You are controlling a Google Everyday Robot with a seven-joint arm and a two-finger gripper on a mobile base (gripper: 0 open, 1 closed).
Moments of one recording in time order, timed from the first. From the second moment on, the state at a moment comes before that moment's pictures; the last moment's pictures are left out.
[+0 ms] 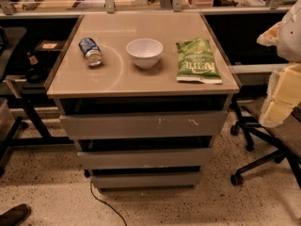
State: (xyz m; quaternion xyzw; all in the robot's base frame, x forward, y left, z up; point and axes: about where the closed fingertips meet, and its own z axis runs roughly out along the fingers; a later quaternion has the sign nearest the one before) arm 0.438 -0.216 0.977 -0.60 0.78 -0.04 0.16
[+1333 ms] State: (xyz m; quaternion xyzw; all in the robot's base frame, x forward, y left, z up) arm 0.387 -0.201 0.865 -0.53 0.84 0.02 0.14
